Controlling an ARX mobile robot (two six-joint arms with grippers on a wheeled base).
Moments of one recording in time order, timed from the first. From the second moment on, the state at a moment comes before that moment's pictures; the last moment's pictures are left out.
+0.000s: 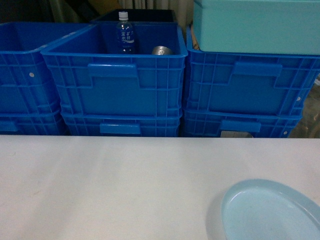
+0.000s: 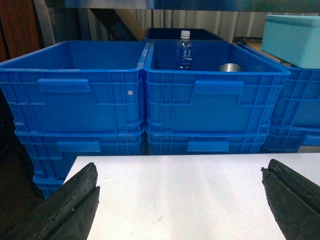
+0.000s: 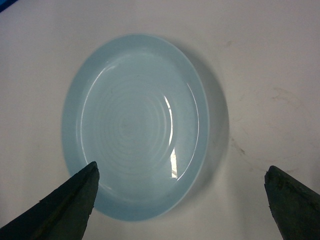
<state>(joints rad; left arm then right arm) 0.00 0.01 0.01 0.00 0.00 -0.01 -0.33 1.60 0.57 -0.04 -0.58 0.00</state>
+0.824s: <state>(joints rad) 0.00 0.01 0.01 0.00 0.00 -0.01 -0.24 1.83 0.57 0.16 -0.60 0.06</state>
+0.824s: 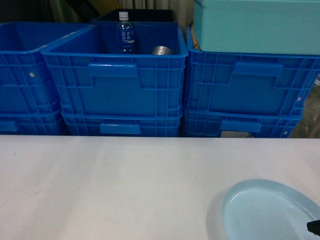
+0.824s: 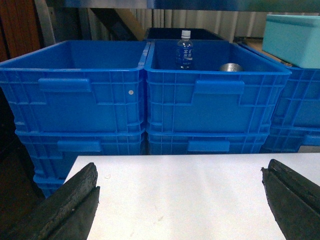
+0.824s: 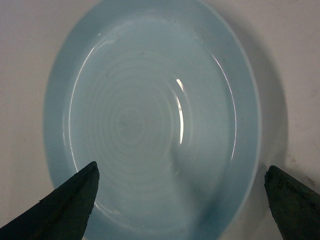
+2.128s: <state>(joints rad) 0.00 0.01 0.01 0.00 0.00 -0.01 -0.17 1.95 0.51 0.41 -0.51 0.16</state>
